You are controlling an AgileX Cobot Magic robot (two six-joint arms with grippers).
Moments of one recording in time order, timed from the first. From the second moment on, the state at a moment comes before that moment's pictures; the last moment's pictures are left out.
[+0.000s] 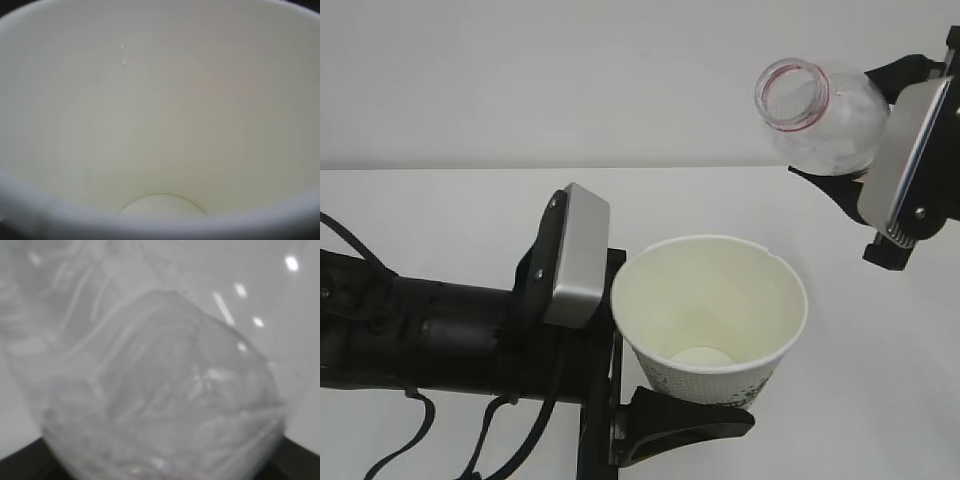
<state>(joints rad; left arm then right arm) -0.68 1.75 -0.68 1.05 -1.01 -0.43 0.22 1.23 -0.59 -0.83 -0.47 -0.39</state>
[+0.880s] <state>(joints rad) -0.68 1.75 -0.68 0.97 -1.00 -0.43 0.22 1.23 -0.59 -0.80 -0.48 -0.56</state>
